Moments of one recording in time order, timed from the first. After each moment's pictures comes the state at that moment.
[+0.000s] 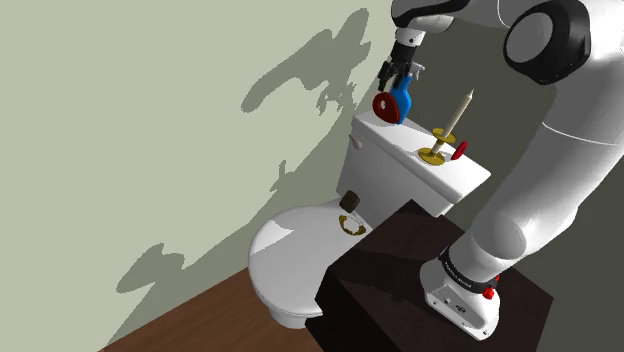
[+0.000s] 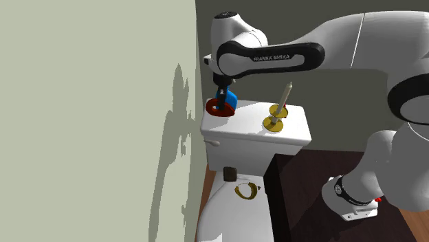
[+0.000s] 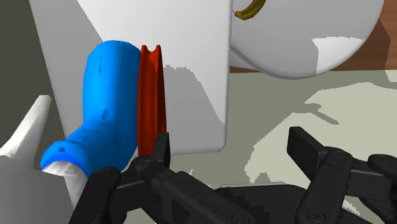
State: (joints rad) arm -0.22 0.22 -0.30 -1.69 0.13 1.86 -0.50
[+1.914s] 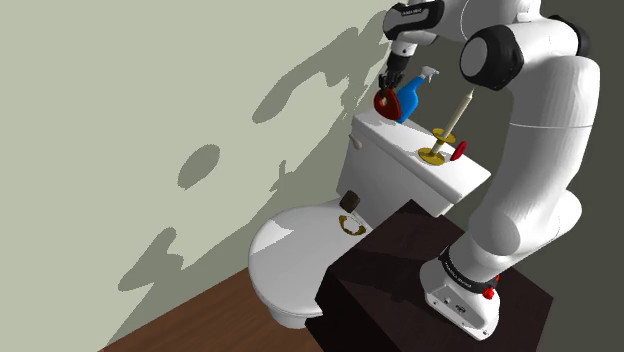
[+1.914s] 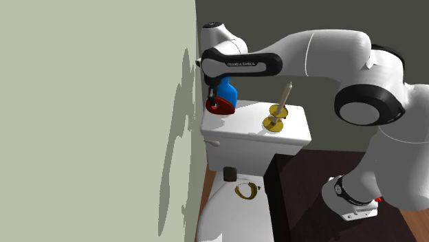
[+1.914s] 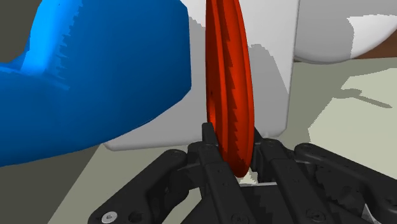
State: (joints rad) arm -0.30 0.49 -0.31 -1.44 0.20 1.87 -0.55
